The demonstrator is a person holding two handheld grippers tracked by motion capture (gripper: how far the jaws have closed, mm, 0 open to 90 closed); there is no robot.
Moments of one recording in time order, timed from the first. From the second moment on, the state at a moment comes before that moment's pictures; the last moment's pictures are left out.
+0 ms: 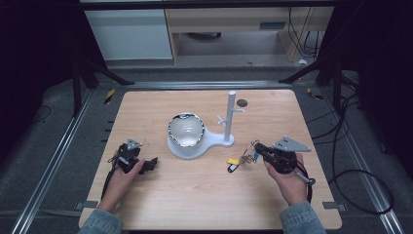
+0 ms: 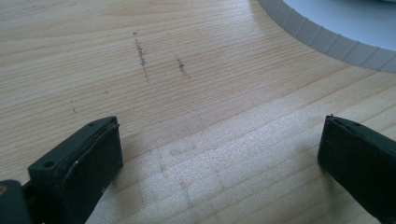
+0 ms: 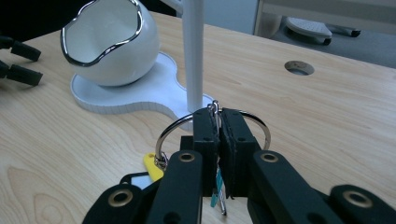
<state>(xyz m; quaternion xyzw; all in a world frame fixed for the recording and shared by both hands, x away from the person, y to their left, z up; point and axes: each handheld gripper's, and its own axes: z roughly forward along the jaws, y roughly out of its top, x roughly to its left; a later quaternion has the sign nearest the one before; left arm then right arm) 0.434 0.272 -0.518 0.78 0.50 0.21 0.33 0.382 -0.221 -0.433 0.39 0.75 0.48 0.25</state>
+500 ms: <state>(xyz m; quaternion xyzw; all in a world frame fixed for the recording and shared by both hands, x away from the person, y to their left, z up) 0.434 0.272 -0.518 0.77 0.50 0.21 0.33 0.387 -0.229 -0.409 0.39 0.73 0.49 0.27</state>
